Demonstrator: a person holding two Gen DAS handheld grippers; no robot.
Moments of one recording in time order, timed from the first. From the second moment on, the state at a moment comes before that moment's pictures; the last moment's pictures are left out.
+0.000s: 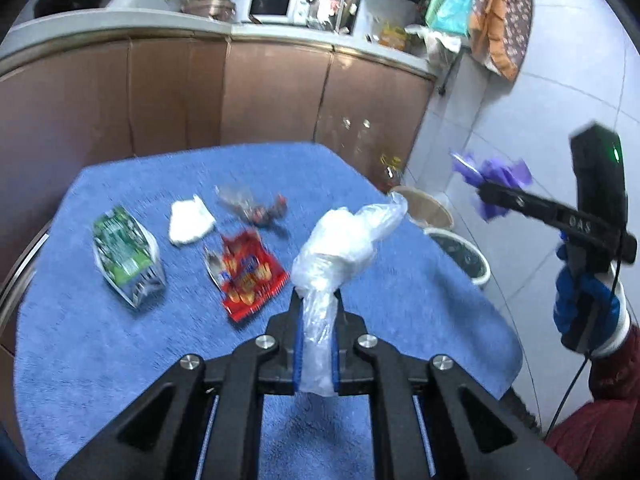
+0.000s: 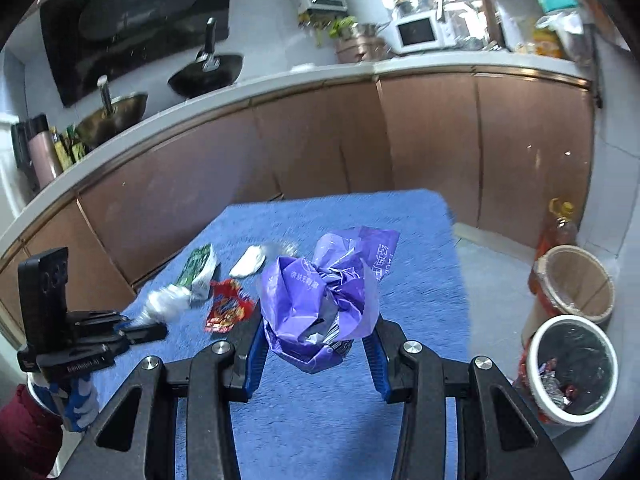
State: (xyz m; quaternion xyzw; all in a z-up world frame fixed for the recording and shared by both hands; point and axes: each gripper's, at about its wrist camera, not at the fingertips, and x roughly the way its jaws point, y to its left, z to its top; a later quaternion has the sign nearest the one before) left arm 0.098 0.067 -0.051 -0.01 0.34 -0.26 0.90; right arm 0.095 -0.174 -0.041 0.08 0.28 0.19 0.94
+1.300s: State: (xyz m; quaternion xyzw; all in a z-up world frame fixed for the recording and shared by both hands) left arm 0.247 -0.404 -0.098 0.13 0.44 -0.43 0.78; right arm 0.132 -0.466 -0.168 0.25 0.32 -0.12 0.90
